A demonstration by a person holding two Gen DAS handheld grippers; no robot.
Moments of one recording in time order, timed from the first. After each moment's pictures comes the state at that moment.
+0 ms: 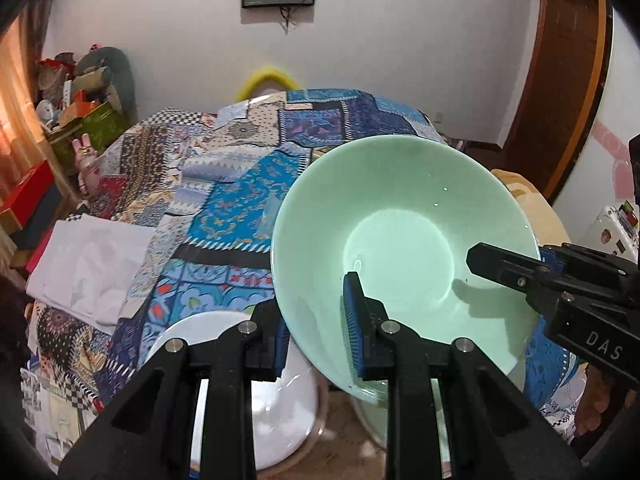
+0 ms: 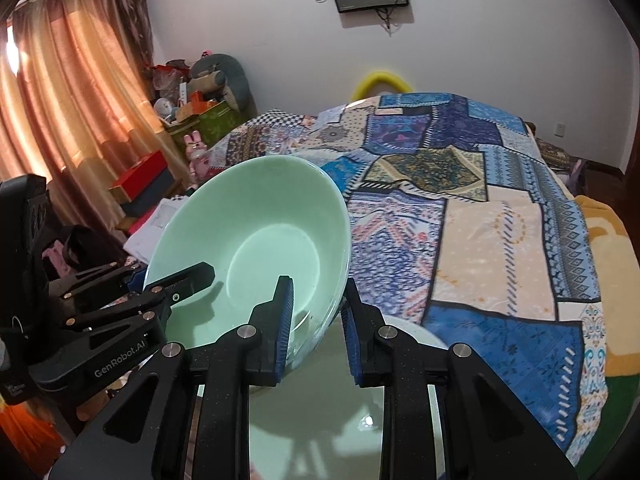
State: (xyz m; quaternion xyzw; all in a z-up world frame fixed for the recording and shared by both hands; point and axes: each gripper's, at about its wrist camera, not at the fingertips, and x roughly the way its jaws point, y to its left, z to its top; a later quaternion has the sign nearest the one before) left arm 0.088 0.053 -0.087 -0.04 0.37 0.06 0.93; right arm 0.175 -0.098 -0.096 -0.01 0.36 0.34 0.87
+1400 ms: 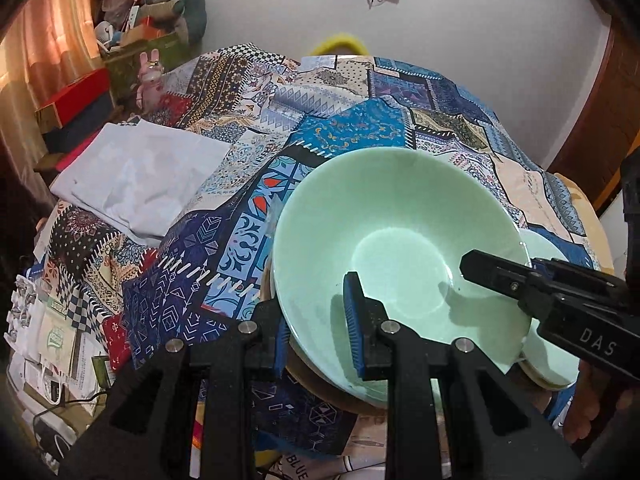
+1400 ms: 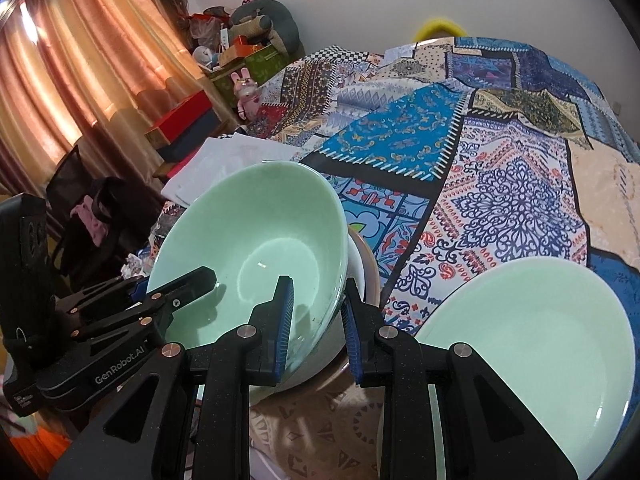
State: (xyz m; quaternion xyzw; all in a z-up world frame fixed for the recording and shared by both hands) left arm 0.014 0.158 -0.162 -0.13 0.40 0.14 0.90; right arm 0.142 0.002 -0.170 -0.03 0.43 0.41 0.80
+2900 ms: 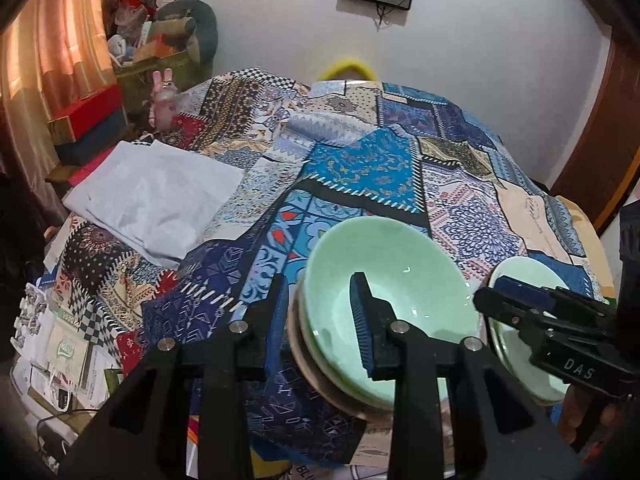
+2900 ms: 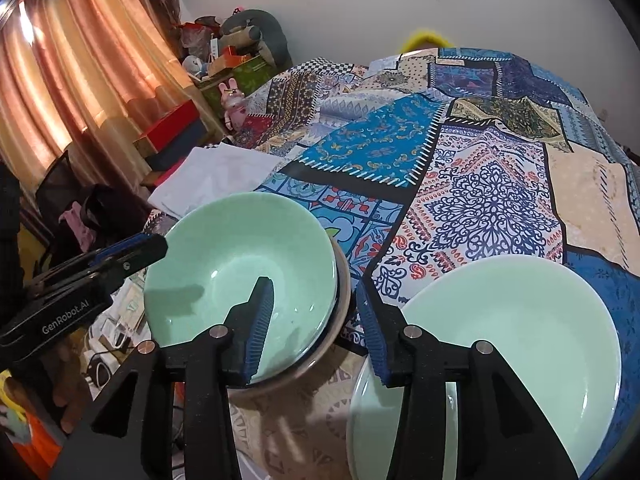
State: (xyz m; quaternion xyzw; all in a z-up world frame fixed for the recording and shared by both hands) left arm 0.005 0.171 -0.140 -0.13 0.37 0.16 0.91; right arm 0.144 -0.013 -0.168 -0.03 0.41 0.39 0.83
